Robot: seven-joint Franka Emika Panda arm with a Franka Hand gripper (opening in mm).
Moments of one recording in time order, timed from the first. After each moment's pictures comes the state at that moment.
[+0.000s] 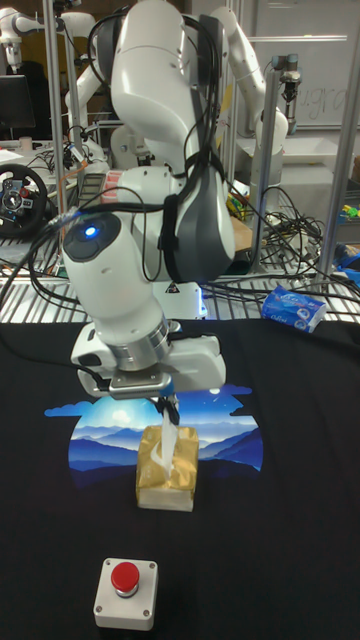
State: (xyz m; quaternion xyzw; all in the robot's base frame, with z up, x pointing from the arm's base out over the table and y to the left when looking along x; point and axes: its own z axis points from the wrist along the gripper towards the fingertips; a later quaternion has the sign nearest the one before) arm 0.557 -0.010 0.198 -0.07 -0.99 -0.12 0.06
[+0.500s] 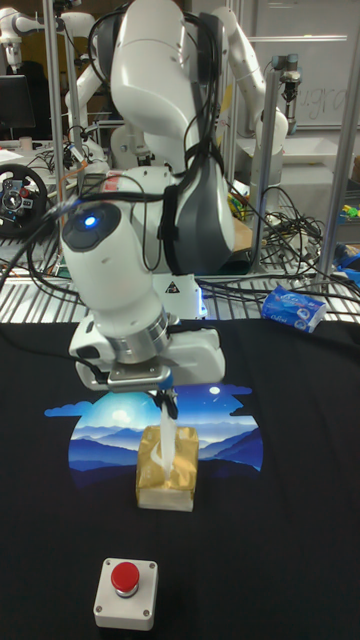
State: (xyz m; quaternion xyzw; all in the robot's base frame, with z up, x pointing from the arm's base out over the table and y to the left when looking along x) arm 0.555 -0.012 0.210 -0.07 -0.99 -0.11 0.07
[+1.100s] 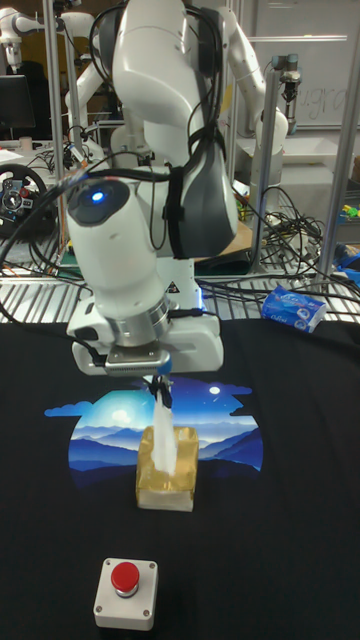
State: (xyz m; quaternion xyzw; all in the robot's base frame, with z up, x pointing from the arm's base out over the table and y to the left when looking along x) arm 0.552 -0.018 0.229 -0.07 -0.99 -0.09 0.06
